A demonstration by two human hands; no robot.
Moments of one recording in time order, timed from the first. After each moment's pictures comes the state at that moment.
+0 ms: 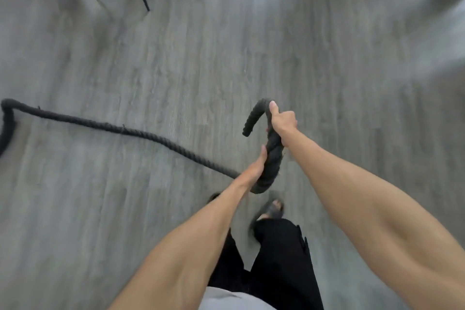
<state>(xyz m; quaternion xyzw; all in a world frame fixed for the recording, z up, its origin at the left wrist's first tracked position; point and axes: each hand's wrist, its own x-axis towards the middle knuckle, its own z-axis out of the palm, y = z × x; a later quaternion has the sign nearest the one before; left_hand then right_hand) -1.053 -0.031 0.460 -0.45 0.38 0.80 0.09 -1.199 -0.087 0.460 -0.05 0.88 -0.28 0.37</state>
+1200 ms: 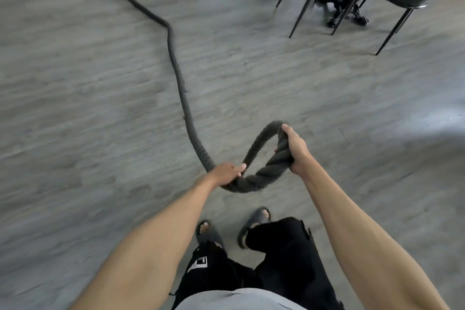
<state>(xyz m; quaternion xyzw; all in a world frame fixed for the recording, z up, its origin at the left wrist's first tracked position) -1.446 0.073 0.481 -0.73 0.34 0.58 -0.13 -1.585 -0.085 0.529 -0.36 0.64 -0.12 0.67</state>
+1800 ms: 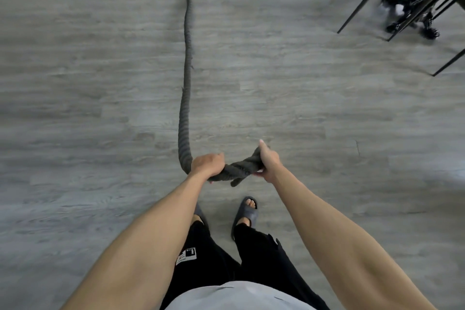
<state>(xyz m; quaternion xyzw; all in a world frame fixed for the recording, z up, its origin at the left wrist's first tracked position) -1.588 0.085 0.501 -0.87 0.14 0.47 -0.01 -1.681 -0.065 0.466 -0.39 0.62 0.10 0.68</state>
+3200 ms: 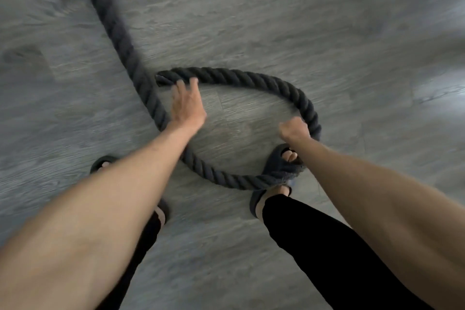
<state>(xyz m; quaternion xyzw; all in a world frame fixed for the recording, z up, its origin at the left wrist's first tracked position) -1.697 0.049 -0.183 -0.89 0.30 0.33 -0.03 -1.907 -0.097 -0.145 -0.58 0.68 0.30 0.32</state>
